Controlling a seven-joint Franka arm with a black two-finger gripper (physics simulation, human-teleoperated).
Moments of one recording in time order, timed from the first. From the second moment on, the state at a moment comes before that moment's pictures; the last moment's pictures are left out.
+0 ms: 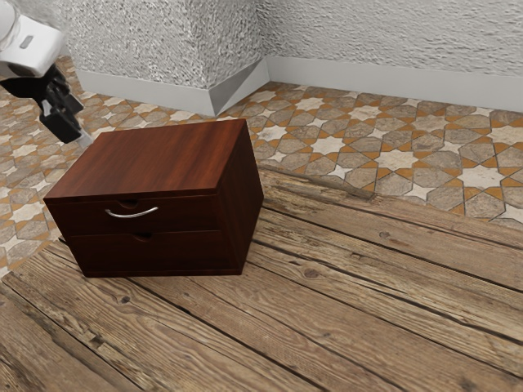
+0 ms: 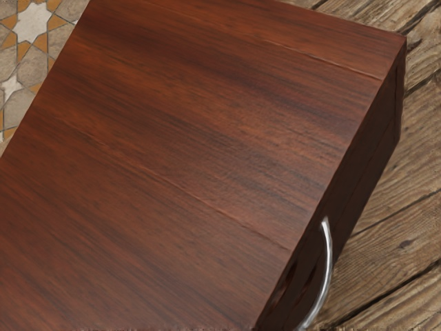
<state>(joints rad) 0.65 -0.19 -0.20 -1.57 -0.06 1.84 1.01</state>
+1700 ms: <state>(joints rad) 0.65 -0.32 -0.24 -2.15 -0.07 2.30 1.43</state>
